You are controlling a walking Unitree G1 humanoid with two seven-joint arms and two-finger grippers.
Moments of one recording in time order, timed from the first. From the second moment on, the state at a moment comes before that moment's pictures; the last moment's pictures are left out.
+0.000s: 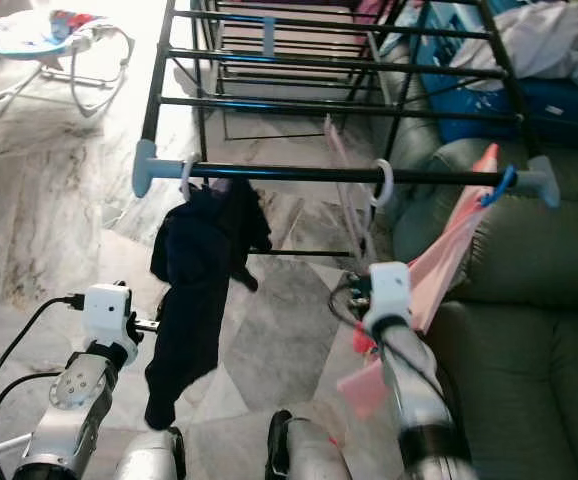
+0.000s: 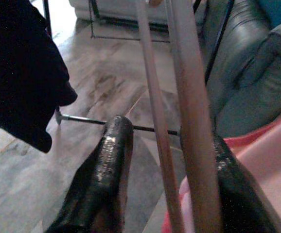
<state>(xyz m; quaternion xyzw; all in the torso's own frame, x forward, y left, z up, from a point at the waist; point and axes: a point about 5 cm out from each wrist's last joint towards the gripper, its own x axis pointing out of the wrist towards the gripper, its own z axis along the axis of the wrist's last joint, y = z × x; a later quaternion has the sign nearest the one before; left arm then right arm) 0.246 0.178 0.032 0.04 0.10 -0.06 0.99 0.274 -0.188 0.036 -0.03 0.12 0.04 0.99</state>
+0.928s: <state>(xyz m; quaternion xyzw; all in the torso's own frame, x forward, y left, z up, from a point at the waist) 0.270 0.176 0.054 0.12 0.05 -0.10 0.99 0.214 -0.197 0.038 -0.01 0.05 -0.06 1.00</state>
